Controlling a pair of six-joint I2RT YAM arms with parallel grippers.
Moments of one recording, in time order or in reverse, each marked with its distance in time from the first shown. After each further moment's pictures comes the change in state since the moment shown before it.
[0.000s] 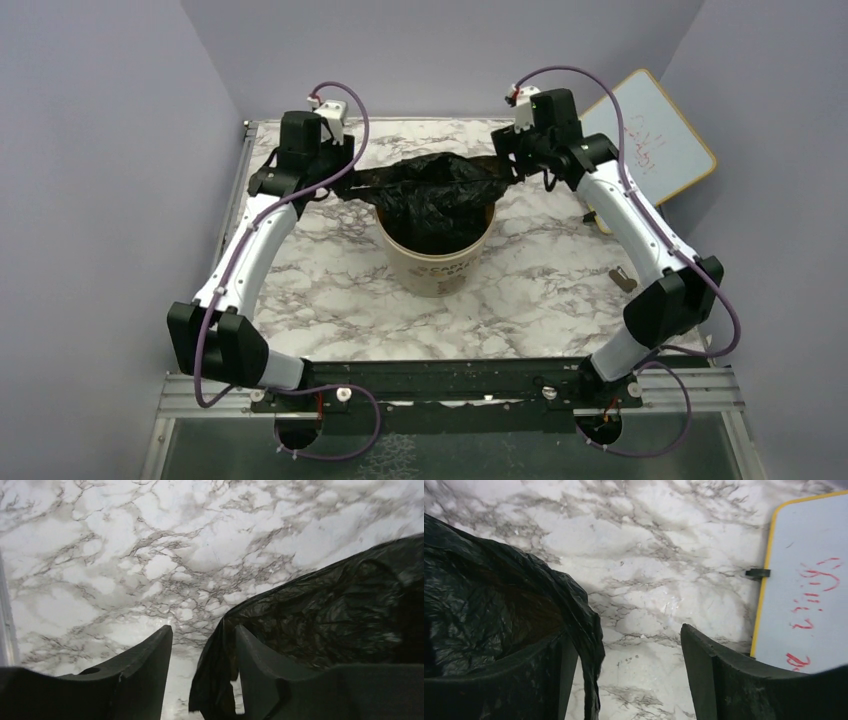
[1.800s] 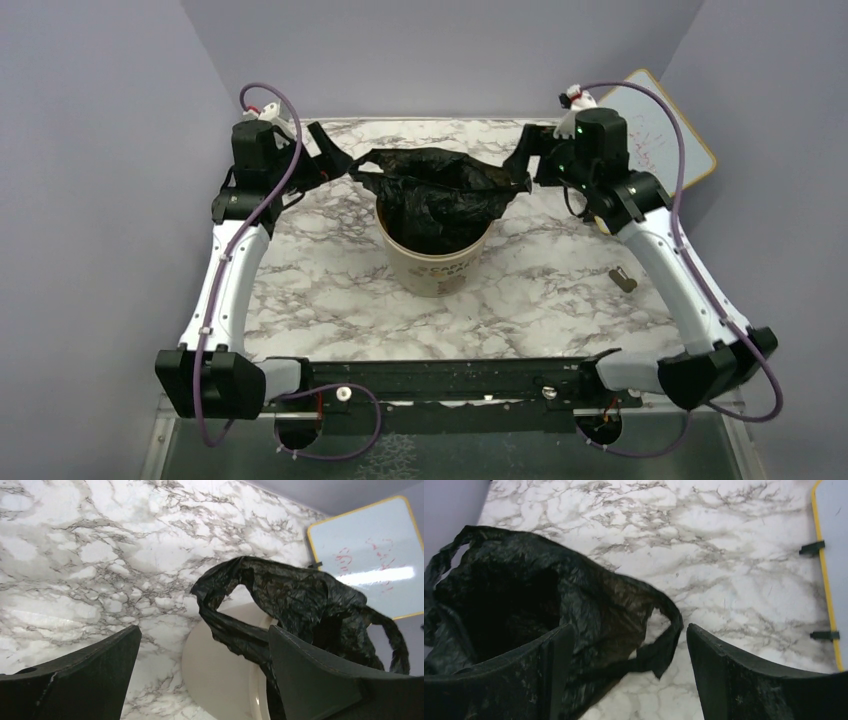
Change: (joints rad) left arm 0.163 -0.199 -0.095 0.055 0.243 -0.452; right arm -0.011 -0.297 -0.162 0.128 -0.056 0.364
